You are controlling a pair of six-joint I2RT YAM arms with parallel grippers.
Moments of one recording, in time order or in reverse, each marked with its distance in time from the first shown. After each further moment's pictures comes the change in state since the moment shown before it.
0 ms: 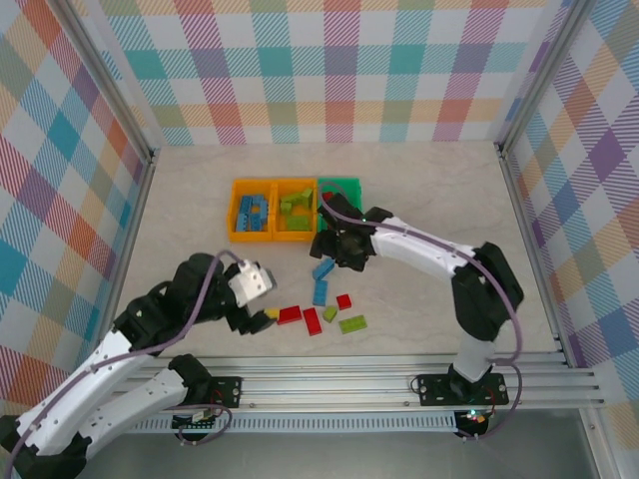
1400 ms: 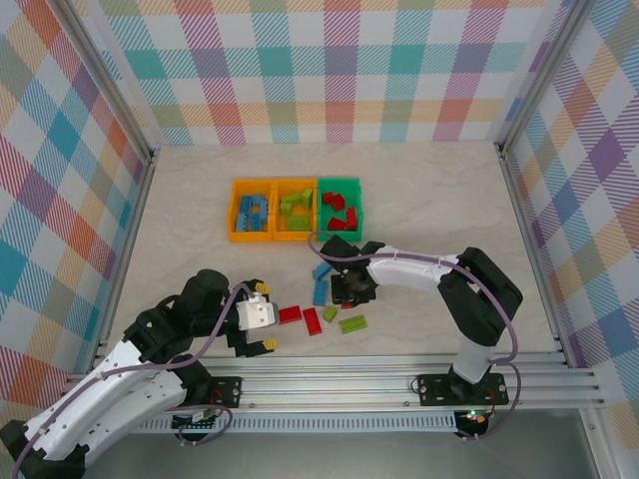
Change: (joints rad) left arm 0.010 -0.052 -0.143 0.035 0.142 0.232; right arm 0.082 -0.052 -0.316 0.065 0.006 -0.233
